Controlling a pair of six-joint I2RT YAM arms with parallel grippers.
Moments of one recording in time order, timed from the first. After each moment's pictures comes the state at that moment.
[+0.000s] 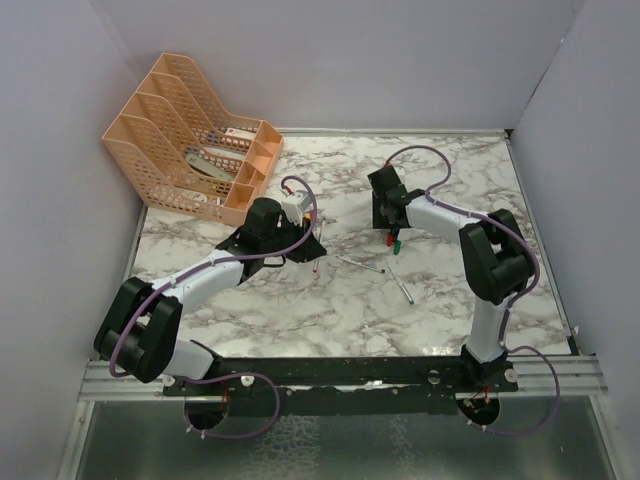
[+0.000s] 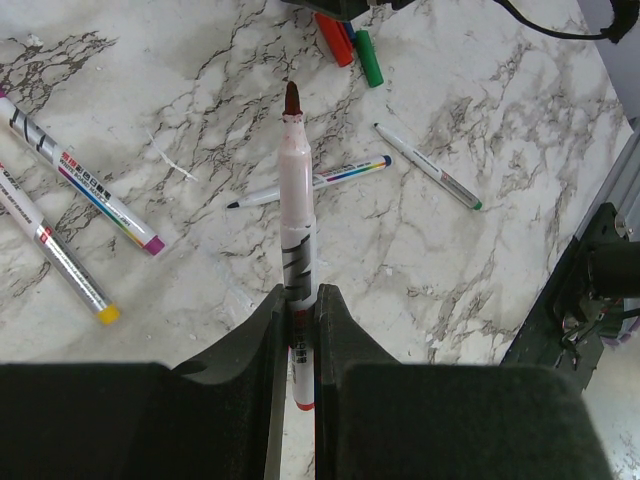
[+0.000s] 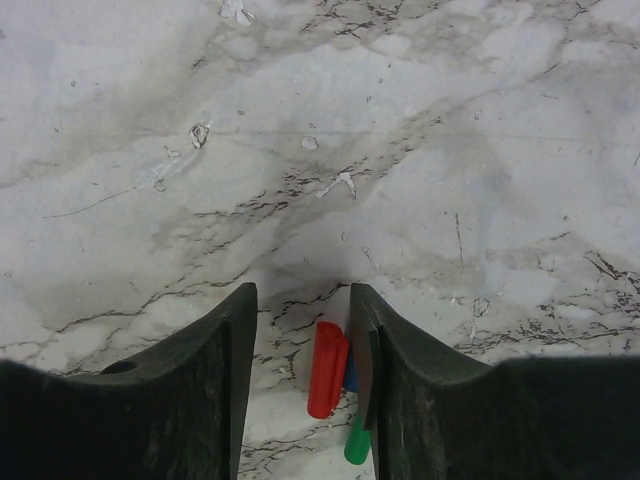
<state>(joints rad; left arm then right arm) -0.52 1.38 0.73 0.11 0.49 -0.36 0.48 1.92 1.28 -0.35 0.35 0.37</state>
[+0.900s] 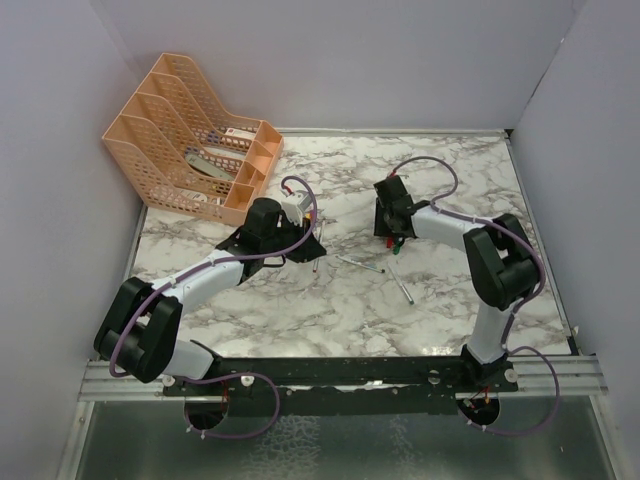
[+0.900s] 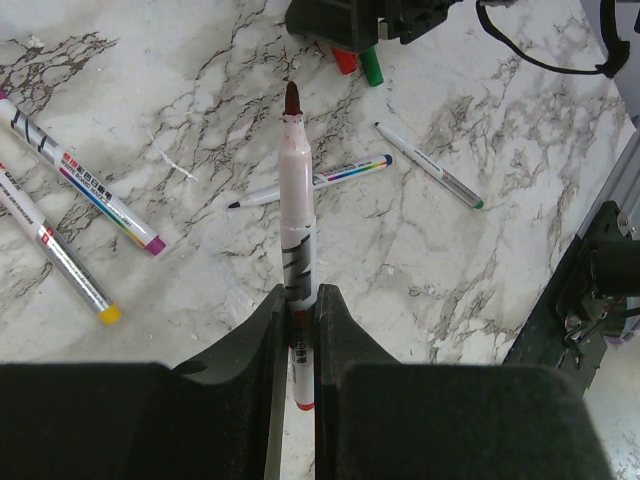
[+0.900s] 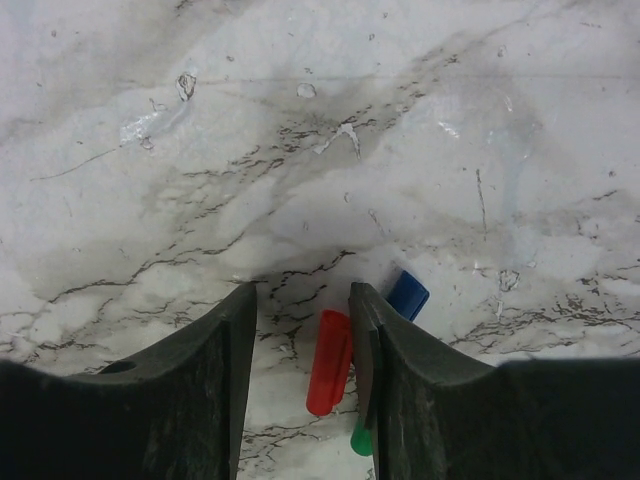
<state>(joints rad) -0.52 1.38 0.73 0.11 0.49 -0.36 0.48 1.88 1.15 -0.25 0.28 0.44</state>
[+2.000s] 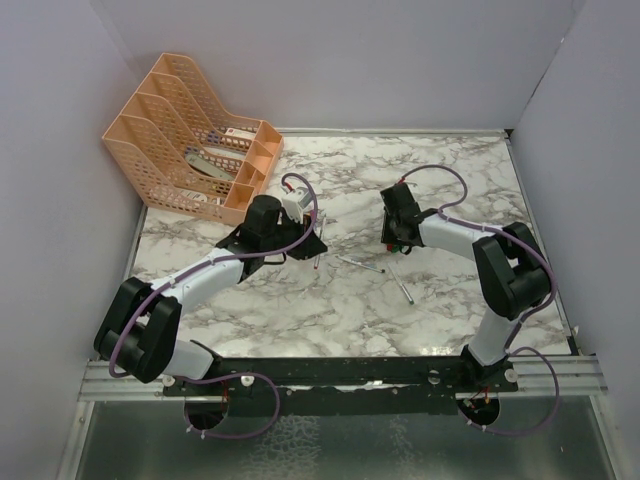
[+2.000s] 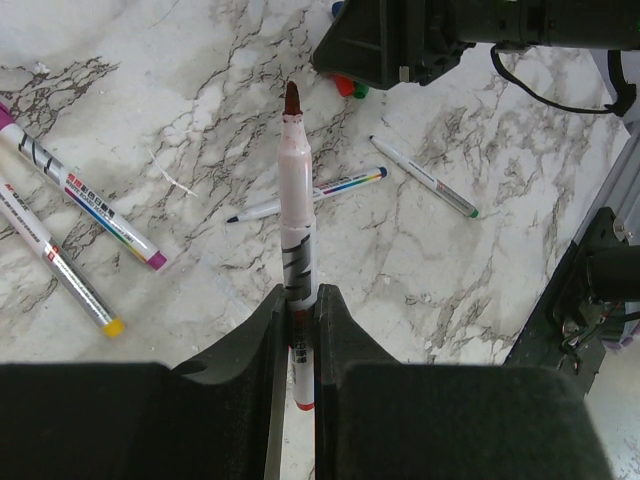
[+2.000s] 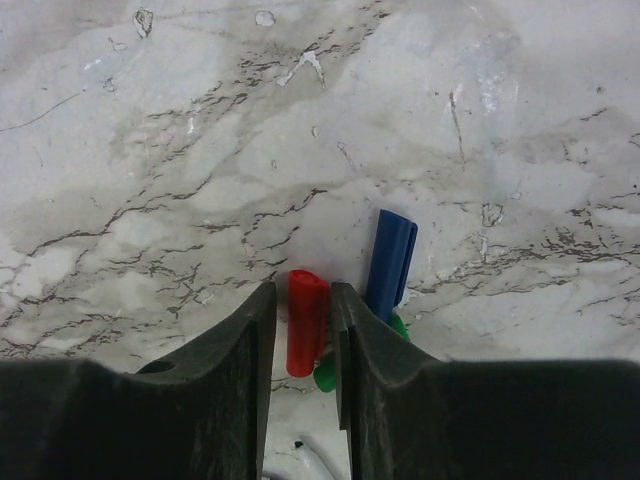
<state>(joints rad) -0.52 1.38 0.75 0.11 0.49 -0.35 0.47 1.78 1.03 -0.22 0.25 0.50</state>
